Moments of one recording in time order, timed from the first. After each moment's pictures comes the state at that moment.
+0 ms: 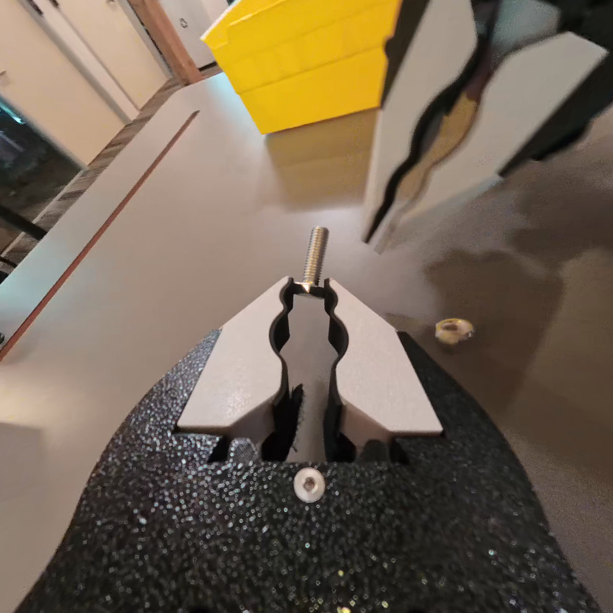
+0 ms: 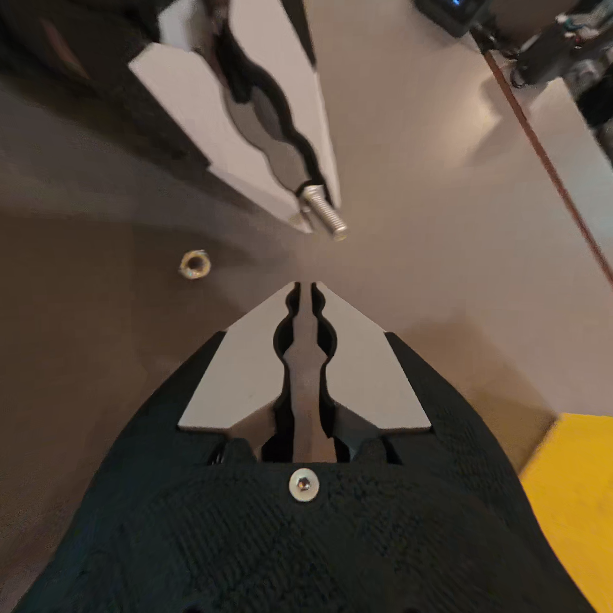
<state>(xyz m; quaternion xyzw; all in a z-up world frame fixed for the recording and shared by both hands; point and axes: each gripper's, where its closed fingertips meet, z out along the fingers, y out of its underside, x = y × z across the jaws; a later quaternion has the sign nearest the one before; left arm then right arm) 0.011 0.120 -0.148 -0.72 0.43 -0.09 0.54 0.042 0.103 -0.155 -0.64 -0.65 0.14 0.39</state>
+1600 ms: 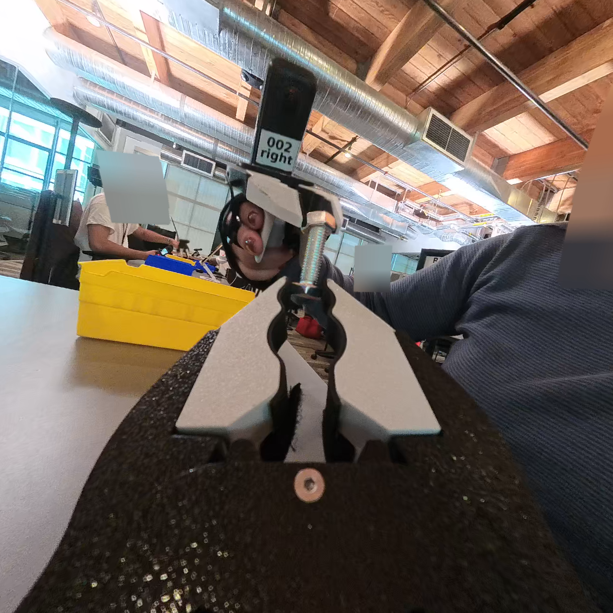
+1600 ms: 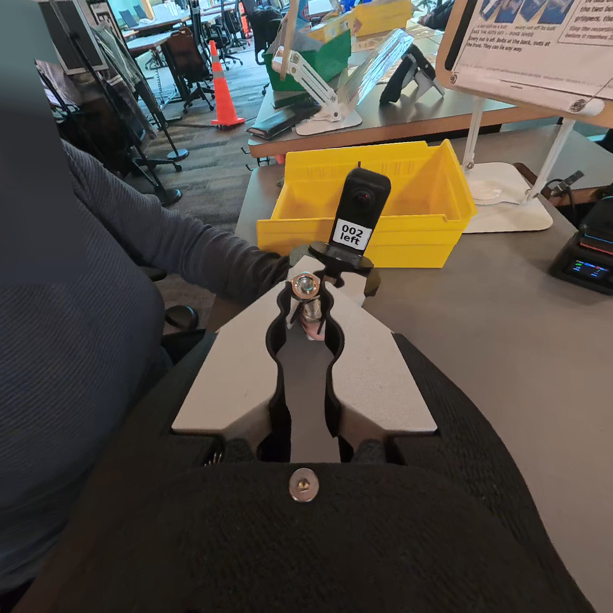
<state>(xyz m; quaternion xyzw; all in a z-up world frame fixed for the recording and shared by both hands) -0.013 0.060 -0.017 -0.45 0.27 -0.64 0.56 -0.032 0.059 0.012 -0.48 -0.66 0.52 0.27</state>
